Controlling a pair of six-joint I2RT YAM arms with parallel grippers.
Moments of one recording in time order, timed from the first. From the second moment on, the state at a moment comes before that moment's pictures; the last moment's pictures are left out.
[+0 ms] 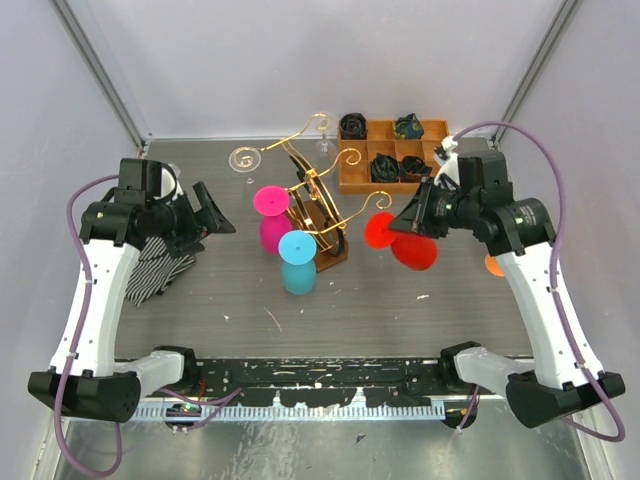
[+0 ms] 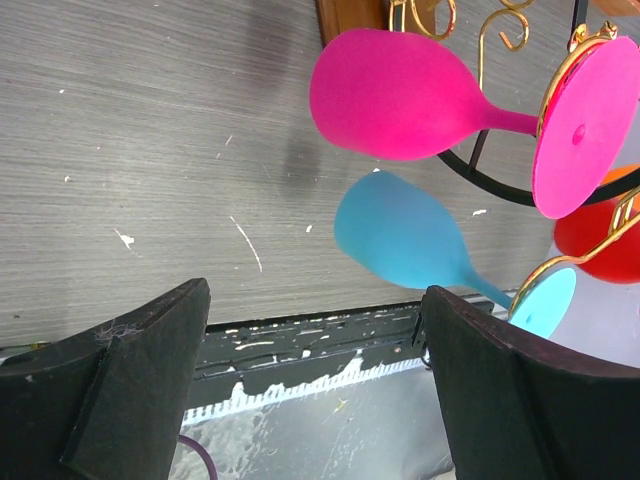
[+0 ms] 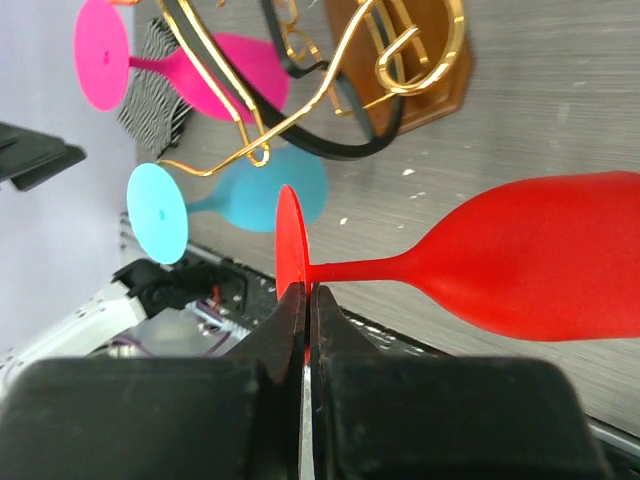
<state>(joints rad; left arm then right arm) -0.11 1.16 1.40 -1.19 0.31 -0.57 0.27 1.12 1.45 -1.04 -0.46 0.55</state>
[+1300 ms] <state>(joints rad) -0.09 1.14 1.31 -1.17 0.36 -0.58 0.07 2.00 2.12 -0.95 0.71 0.14</state>
